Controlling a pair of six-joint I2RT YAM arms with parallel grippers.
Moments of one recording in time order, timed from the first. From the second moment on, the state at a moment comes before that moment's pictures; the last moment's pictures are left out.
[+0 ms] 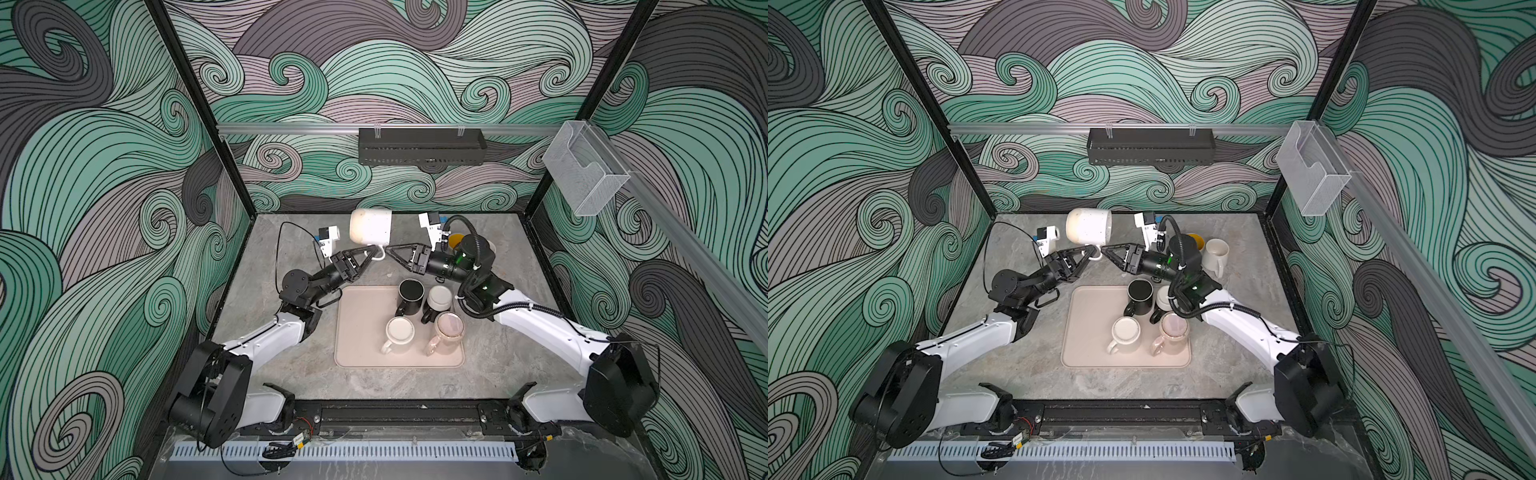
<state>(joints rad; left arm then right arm) -0.39 1.30 0.57 1.17 0.63 -1.41 0.63 1.39 0.98 0.46 -0.62 0.92</state>
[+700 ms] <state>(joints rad) -0.40 1.32 0.57 1.17 0.63 -1.40 0.65 1.46 0.98 0.52 -0.64 0.98</state>
